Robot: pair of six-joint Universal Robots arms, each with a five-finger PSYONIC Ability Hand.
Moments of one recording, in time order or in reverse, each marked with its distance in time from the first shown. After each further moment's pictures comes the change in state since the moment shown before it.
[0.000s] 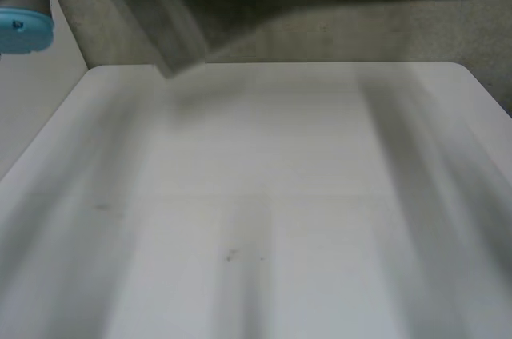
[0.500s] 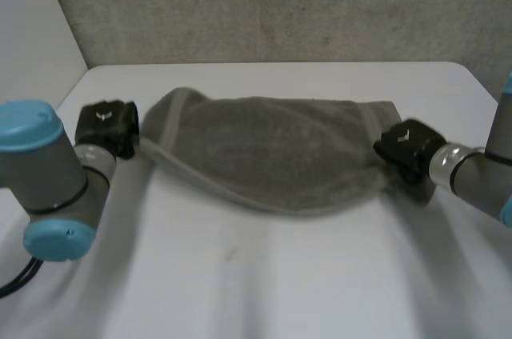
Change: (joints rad) left arm 0.016 0.090 -1.068 0.144 0.045 0.003; right arm -0.078 0.237 0.379 0.601 -0.241 -0.200; left_hand 0.000 0.000 0.000 0.000 0.002; right_hand 0.000 0.001 0.005 0.004 0.002
